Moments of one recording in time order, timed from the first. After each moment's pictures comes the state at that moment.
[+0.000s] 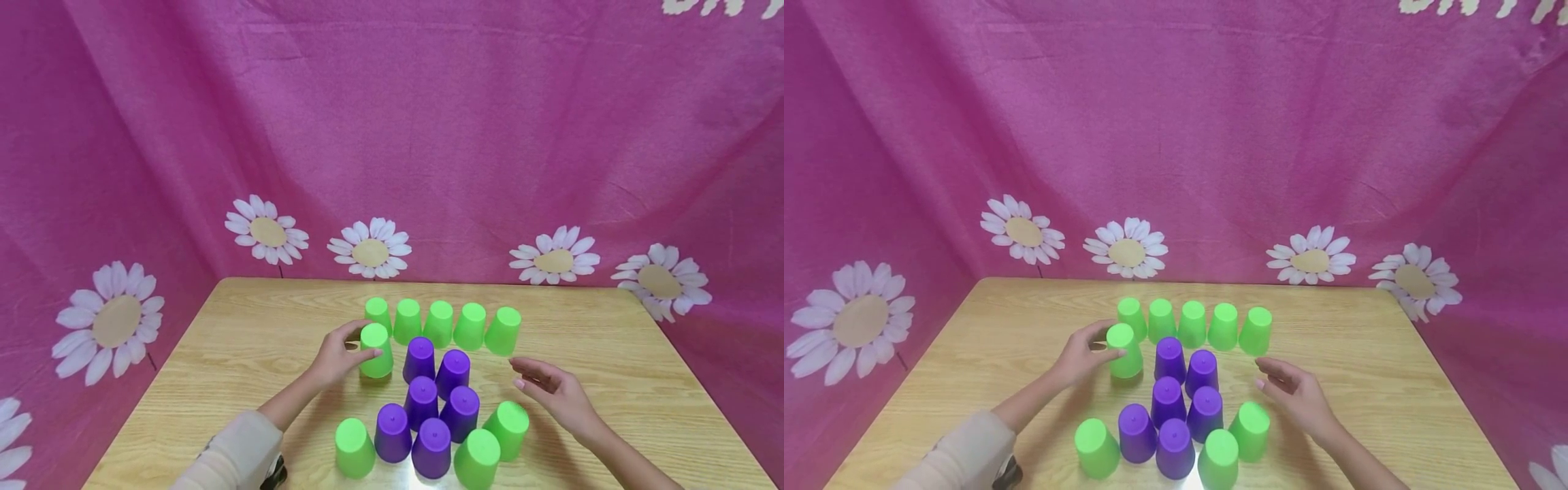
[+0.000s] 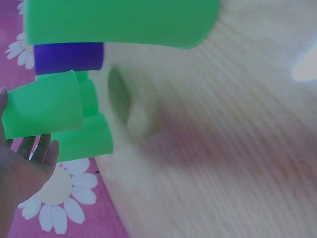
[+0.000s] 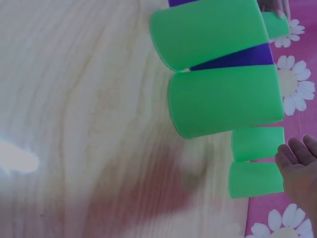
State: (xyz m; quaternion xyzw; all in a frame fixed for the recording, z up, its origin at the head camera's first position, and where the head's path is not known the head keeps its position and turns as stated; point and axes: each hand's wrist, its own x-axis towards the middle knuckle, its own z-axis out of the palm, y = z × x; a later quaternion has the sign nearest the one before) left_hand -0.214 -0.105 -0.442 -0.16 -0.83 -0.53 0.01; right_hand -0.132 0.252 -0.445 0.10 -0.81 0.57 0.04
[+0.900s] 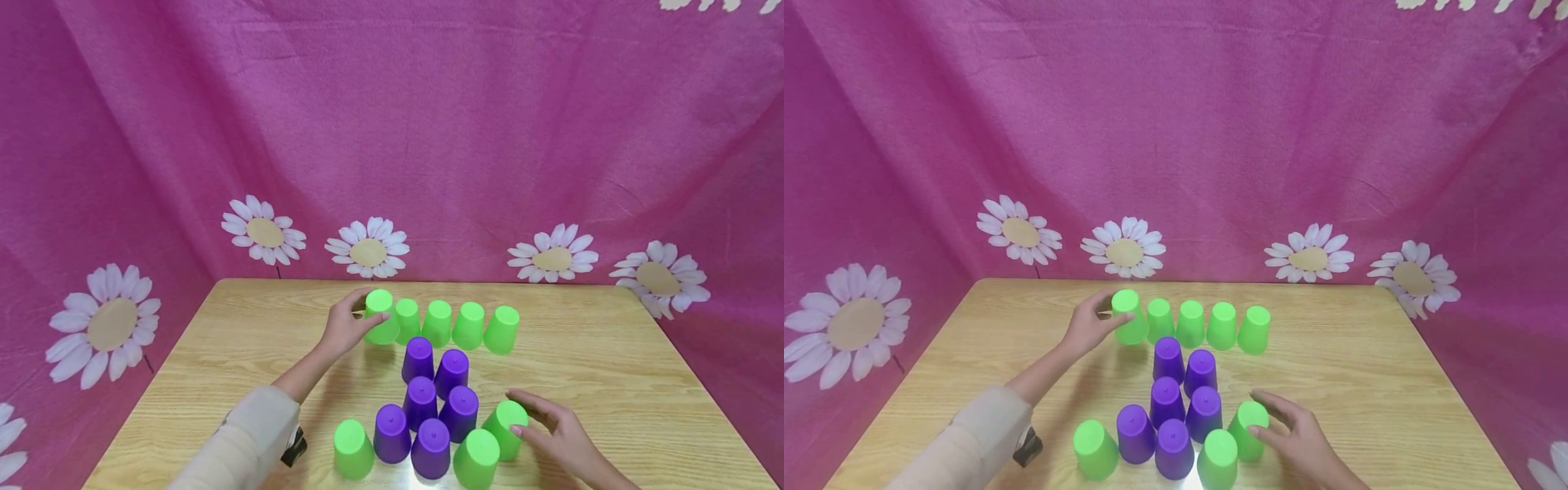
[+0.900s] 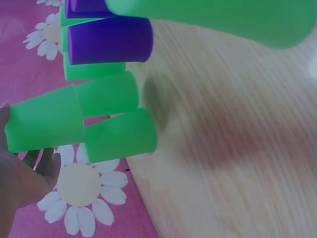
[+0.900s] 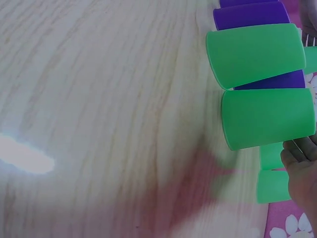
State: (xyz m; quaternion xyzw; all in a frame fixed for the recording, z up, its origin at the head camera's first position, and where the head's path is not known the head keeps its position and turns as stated) left_hand -0.240 -0.082 -0.406 -0.12 -0.84 -0.53 0.08; right_hand -0.097 0.249 -0.473 0.19 -0.83 0.52 0.07
